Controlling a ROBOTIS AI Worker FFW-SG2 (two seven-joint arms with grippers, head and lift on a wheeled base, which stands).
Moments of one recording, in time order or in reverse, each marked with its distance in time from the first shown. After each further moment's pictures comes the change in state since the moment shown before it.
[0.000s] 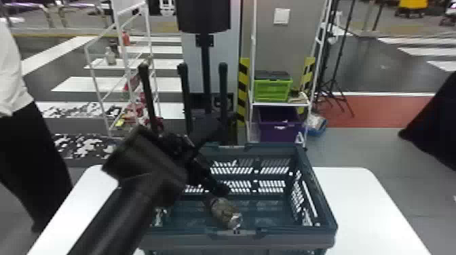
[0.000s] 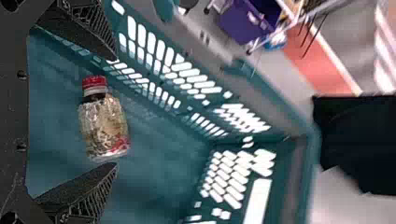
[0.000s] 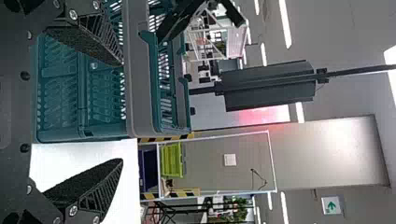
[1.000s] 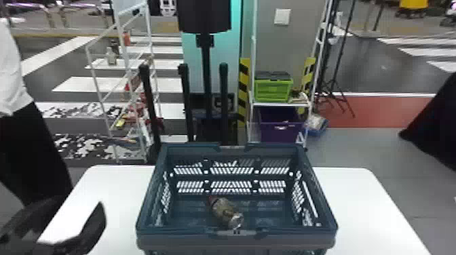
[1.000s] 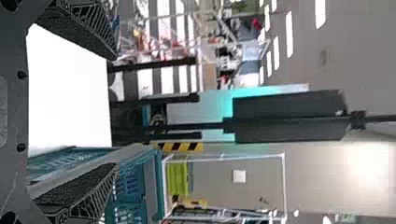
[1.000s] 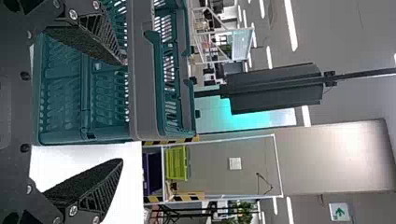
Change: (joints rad) left arm 1.145 -0.008 0.668 -0.957 0.640 -0.547 0.769; right arm -0.035 -0.019 0.002 0.000 -0.008 0.060 0.000
